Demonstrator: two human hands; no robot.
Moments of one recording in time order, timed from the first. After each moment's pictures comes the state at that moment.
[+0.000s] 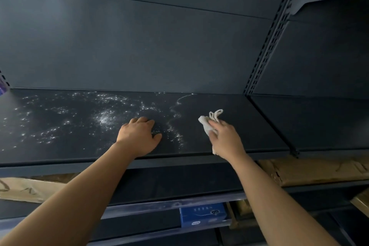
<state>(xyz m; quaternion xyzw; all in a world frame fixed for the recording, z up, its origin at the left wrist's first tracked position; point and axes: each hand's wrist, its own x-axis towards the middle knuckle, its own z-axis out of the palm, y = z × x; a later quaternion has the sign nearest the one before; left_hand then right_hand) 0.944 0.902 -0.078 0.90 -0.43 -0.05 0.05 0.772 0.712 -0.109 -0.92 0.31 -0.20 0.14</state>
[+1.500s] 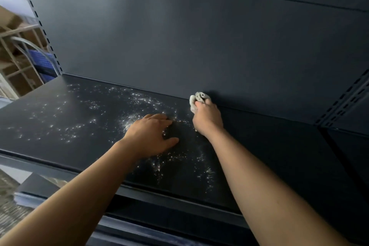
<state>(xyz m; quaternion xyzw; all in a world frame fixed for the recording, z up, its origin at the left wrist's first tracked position) 1.016 0.887 -0.084 0.93 -0.36 -0.05 0.10 1.004 0.697 -0.108 -0.96 0.22 -0.11 0.12</state>
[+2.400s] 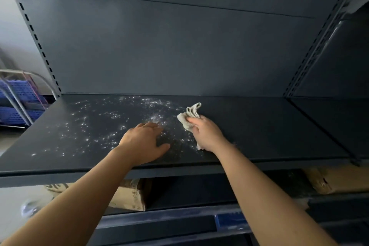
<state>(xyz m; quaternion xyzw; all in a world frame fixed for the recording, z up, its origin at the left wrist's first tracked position) 1.041 1.010 -0.075 0.88 -0.47 -0.08 0.04 0.936 0.830 -0.100 -0.94 0.23 -0.14 0.22</state>
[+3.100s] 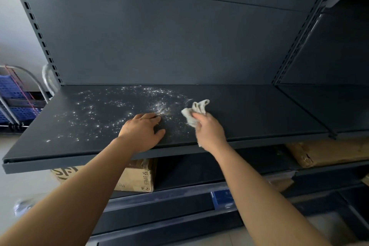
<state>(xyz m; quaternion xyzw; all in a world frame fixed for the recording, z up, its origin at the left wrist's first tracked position) 1.050 1.042 -0.088 0.87 -0.47 -0.08 0.06 0.905 0.893 -0.106 -0.90 0.32 -0.22 0.20</state>
